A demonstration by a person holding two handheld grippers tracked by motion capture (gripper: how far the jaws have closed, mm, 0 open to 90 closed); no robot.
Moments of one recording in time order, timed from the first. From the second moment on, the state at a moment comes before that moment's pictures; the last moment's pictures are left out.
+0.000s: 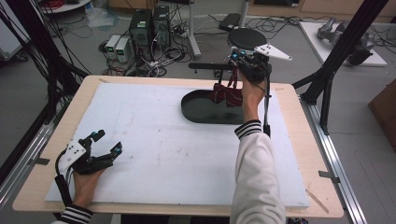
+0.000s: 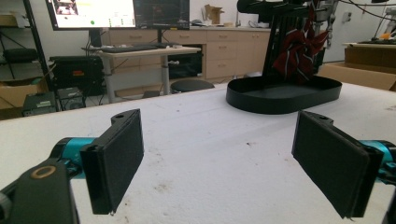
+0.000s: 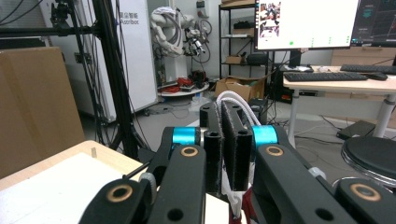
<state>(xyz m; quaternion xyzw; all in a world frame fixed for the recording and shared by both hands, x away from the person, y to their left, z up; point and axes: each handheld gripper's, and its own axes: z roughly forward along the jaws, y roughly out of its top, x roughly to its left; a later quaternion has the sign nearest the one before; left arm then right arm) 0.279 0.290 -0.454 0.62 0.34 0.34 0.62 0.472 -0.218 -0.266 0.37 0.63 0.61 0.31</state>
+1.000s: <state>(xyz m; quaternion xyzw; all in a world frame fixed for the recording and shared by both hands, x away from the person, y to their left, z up) 0.279 0.290 -0.454 0.62 0.34 0.34 0.62 0.503 -0.207 -0.282 0.39 0.65 0.59 0.29</state>
